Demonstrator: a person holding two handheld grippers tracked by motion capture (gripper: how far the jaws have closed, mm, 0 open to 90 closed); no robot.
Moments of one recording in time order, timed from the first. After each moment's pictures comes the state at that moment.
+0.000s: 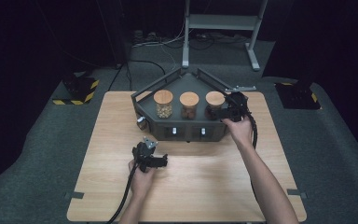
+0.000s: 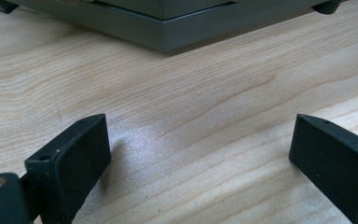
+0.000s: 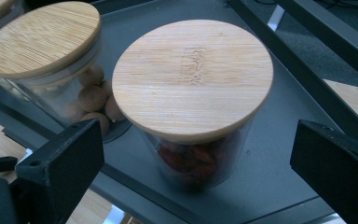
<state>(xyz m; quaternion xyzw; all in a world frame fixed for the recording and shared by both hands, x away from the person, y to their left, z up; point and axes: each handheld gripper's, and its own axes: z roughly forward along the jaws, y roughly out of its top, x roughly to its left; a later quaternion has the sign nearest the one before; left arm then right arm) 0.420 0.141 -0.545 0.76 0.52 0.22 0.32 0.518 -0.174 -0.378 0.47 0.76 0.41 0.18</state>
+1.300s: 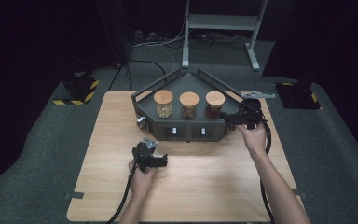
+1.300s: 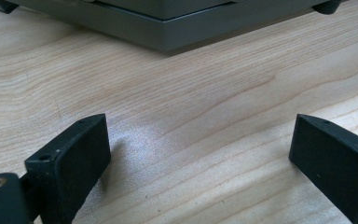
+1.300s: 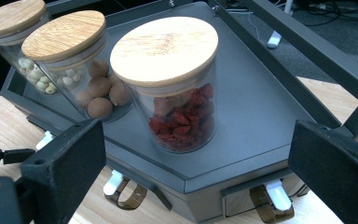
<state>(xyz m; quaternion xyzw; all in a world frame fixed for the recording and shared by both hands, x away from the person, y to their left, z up) 0.420 0.141 -0.545 0.76 0.52 0.22 0.32 0.490 -0.213 -0.375 0.47 0.74 0.45 0.18</state>
